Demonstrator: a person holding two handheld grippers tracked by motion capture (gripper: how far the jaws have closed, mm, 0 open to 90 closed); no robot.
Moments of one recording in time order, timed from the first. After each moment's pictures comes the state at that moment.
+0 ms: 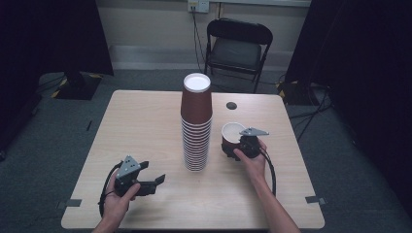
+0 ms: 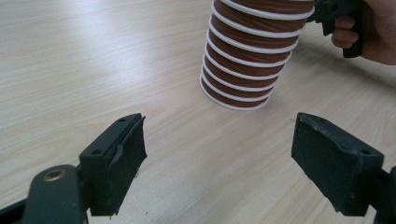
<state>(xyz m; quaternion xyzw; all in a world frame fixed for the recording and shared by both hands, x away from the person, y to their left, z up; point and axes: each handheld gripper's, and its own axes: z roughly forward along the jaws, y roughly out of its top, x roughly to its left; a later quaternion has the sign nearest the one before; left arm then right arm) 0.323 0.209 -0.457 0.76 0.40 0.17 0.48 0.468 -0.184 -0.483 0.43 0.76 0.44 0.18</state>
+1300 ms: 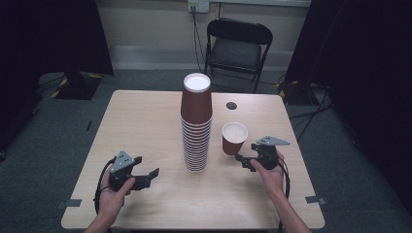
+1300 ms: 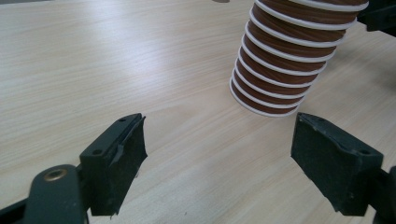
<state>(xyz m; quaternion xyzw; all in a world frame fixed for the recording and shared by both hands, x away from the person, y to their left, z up) 0.335 0.226 -0.455 0.75 0.43 0.19 0.47 0.413 -0.224 -0.454 0.44 0.76 0.45 0.17</state>
